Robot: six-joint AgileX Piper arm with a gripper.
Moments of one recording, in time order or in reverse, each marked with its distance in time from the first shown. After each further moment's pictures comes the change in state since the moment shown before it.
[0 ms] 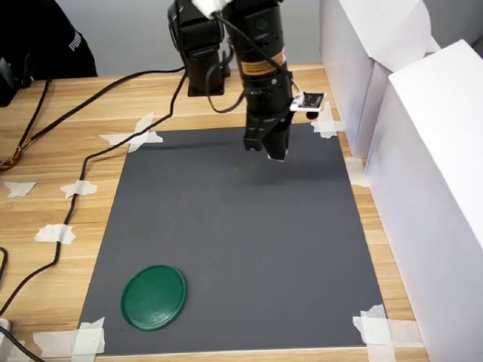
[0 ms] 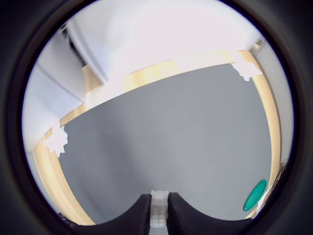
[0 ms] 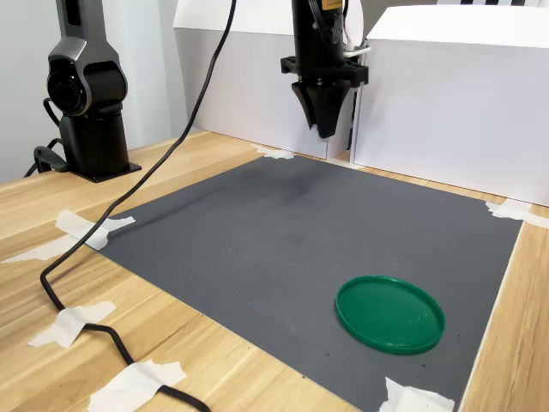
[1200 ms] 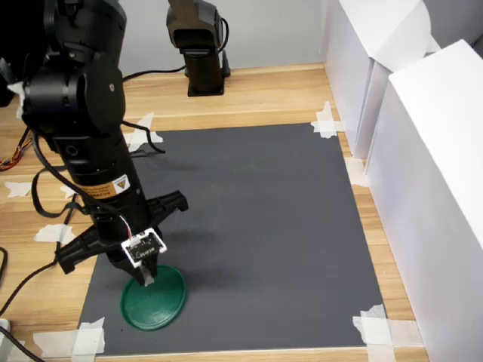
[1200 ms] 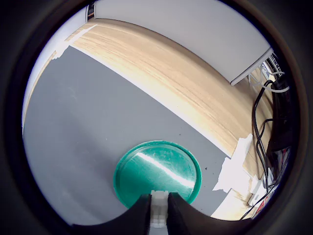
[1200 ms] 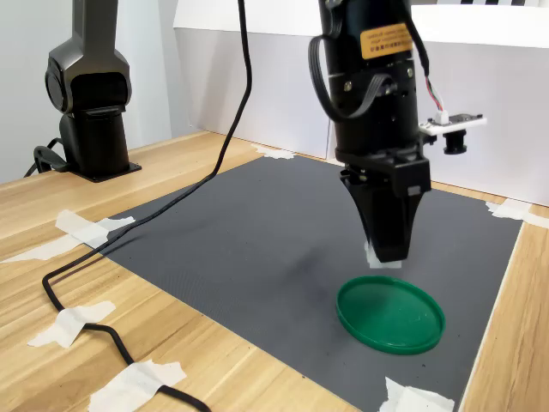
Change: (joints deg) arm -24.1 23.8 -23.7 -4.6 -6.0 6.0
